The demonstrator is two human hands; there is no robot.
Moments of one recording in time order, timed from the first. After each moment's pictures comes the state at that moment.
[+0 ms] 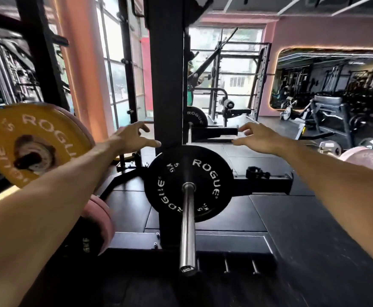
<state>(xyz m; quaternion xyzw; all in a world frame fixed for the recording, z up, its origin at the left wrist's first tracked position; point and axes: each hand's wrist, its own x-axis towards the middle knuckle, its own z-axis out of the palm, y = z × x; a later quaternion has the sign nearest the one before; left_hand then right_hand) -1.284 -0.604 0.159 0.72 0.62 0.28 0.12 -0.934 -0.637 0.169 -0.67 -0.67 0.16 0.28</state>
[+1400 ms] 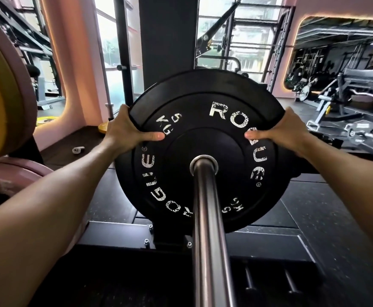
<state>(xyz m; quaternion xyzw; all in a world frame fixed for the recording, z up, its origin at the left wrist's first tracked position) -1.282 -0.351 -0.122 0.64 0.59 0.47 0.17 -0.913 -0.373 -0.094 -0.69 -0.58 0.11 0.42</state>
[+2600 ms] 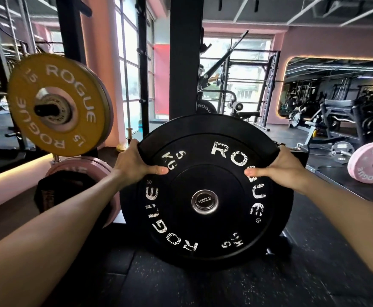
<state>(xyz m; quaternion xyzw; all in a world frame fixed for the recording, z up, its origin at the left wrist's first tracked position) -1.313 -0.719 -0.102 0.66 0.58 0.44 0.15 -0.931 -0.720 -0.097 -0.66 -0.61 0.15 0.41</state>
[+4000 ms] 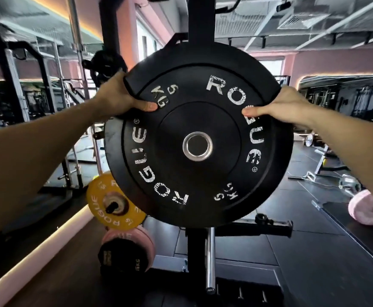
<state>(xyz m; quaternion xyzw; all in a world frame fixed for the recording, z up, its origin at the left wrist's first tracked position) -1.393 -0.888 0.651 0.69 0.52 0.49 0.09 -1.002 -0.901 0.635 -0.55 -0.69 0.11 0.46</state>
